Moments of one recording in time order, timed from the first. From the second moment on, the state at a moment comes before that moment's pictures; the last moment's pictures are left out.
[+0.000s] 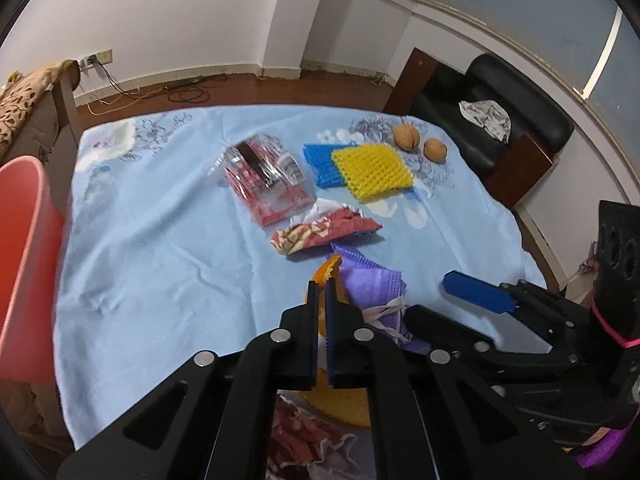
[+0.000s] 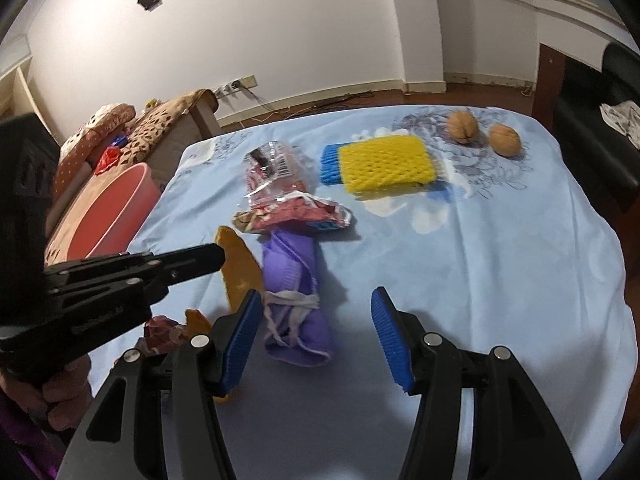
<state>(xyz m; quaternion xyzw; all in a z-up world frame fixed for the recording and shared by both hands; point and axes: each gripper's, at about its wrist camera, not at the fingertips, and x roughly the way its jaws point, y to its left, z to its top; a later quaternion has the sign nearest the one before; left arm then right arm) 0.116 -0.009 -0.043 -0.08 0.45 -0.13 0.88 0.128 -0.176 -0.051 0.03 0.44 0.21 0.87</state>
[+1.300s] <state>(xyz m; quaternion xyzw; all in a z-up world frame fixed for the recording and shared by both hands) 0.073 0.042 0.011 -0.06 0.35 -0.03 0.93 0.121 -0.148 -0.022 0.01 0.42 0.18 0.89</state>
